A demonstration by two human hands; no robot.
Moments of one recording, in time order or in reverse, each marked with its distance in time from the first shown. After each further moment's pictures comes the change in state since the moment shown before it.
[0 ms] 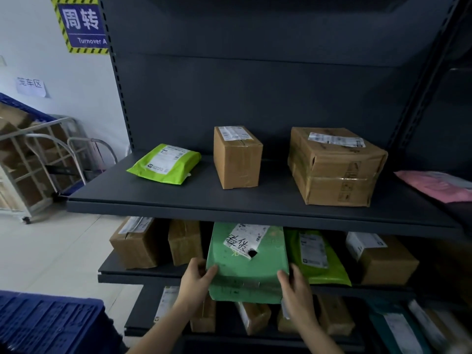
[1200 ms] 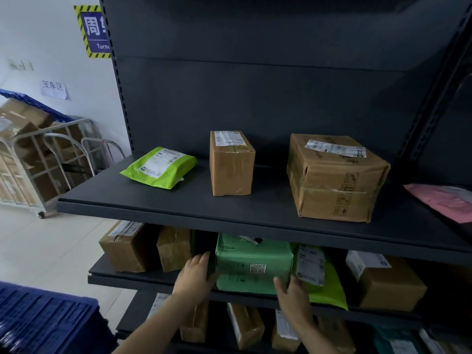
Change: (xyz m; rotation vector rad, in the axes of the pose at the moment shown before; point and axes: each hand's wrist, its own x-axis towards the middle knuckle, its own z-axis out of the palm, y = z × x) left_hand 0.034 0.018 0.032 0.879 -0.067 0.190; right_hand 0.064 0.022 -0.013 -0.414 -0.064 0.000
